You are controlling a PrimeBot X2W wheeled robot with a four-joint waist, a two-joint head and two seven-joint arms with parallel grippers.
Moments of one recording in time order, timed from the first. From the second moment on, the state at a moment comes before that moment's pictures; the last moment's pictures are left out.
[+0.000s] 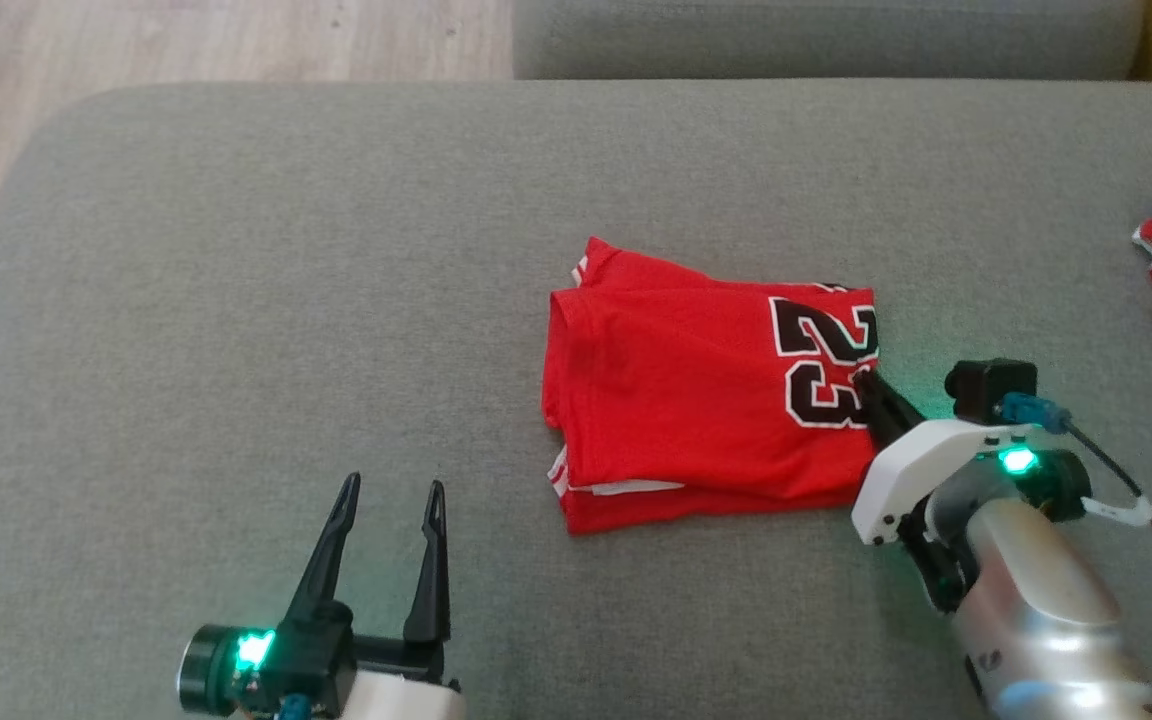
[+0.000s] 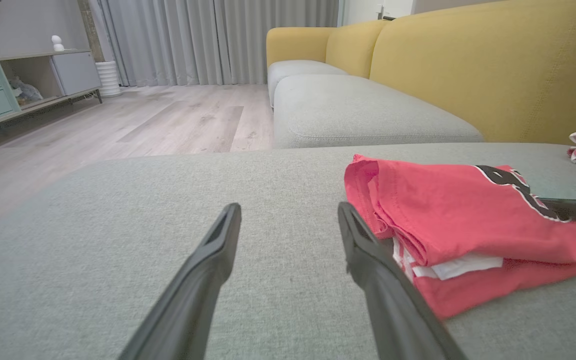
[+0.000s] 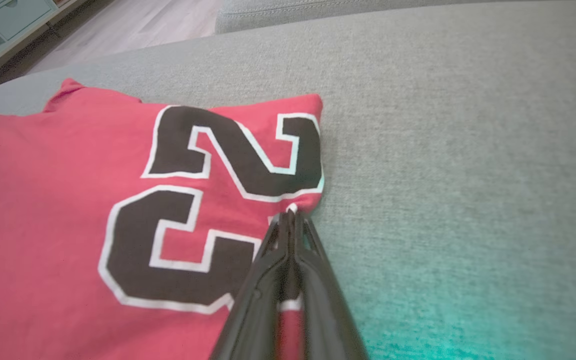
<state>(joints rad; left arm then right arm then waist) 0.05 0.06 -0.31 0.14 -0.10 0.11 -0.25 -0.47 -0.08 0.15 0.89 0.24 0.13 -0.03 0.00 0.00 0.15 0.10</state>
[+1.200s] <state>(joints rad) -0.13 0.05 -0.38 0.14 -0.16 0.13 -0.25 -0.68 -0.75 -0.08 0.44 0.11 0.13 0.34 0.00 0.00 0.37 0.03</state>
